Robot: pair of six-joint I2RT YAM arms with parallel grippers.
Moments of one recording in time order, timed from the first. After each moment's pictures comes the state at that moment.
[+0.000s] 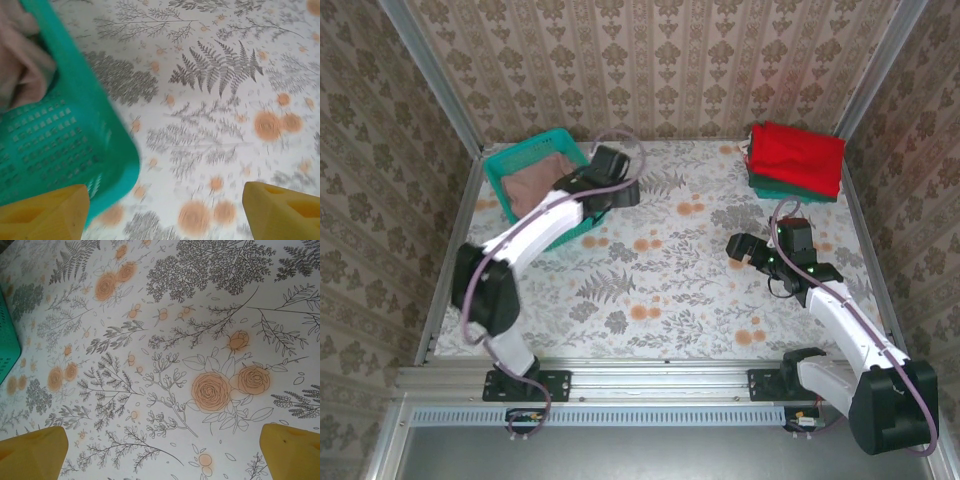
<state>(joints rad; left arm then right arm) -0.60 1.80 1.55 -0.61 -0.23 -0.48 0.11 1.02 0.60 -0.36 -0.19 0.54</state>
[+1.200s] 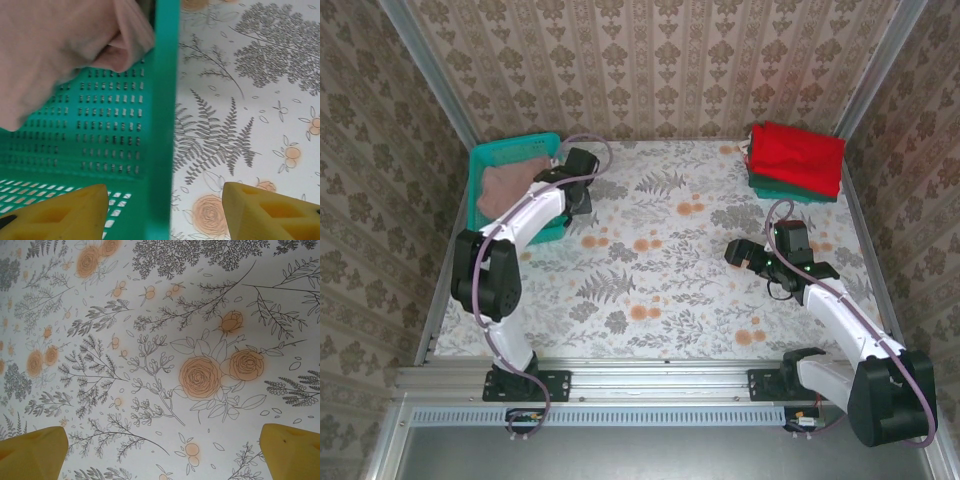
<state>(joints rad) -0.41 1.80 1.46 -0.79 -0.42 -0.48 0.11 1.06 0.58 -0.37 -0.20 0.50</state>
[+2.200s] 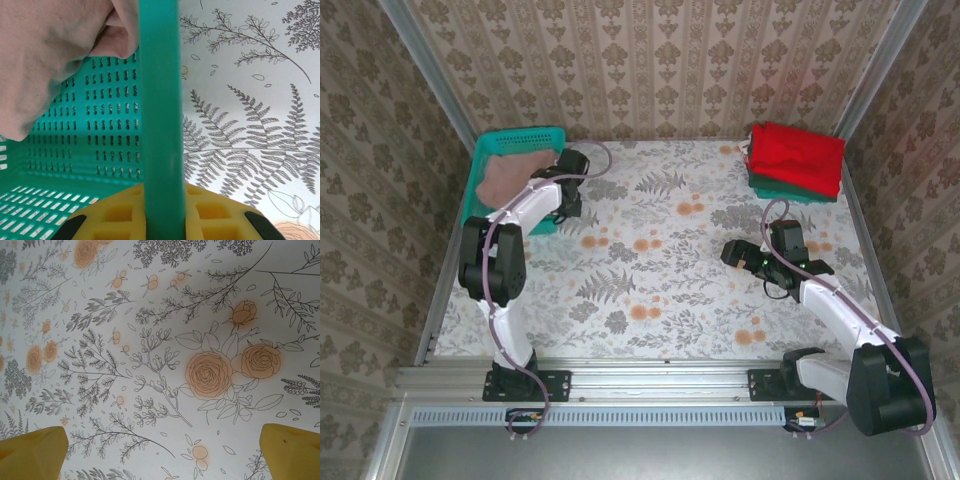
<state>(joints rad) -0.32 1.92 1.49 -0.74 -0.42 -0.14 0.13 1.12 0.58 -0.34 -0.22 0.52</state>
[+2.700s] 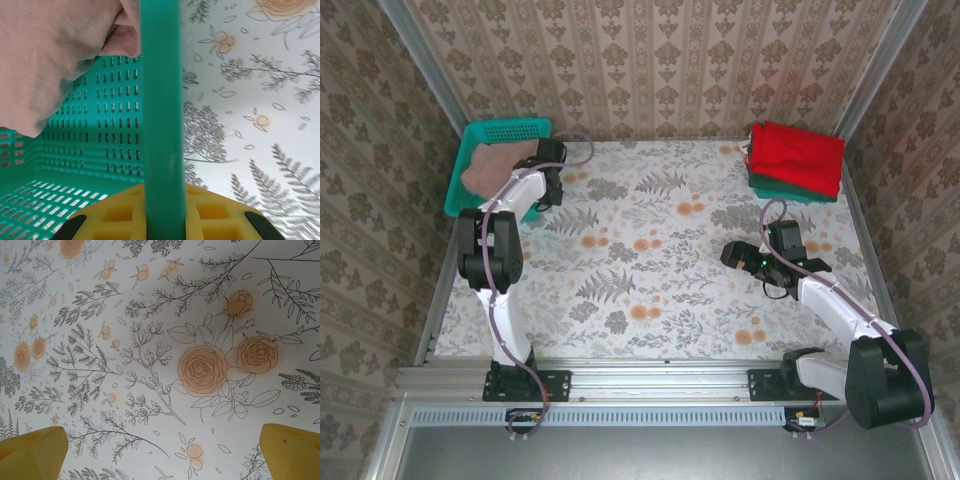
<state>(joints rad) -0.19 2.04 1.62 -0.70 -0.43 0.04 0.13 1.15 0.58 -0.34 -0.22 0.52</state>
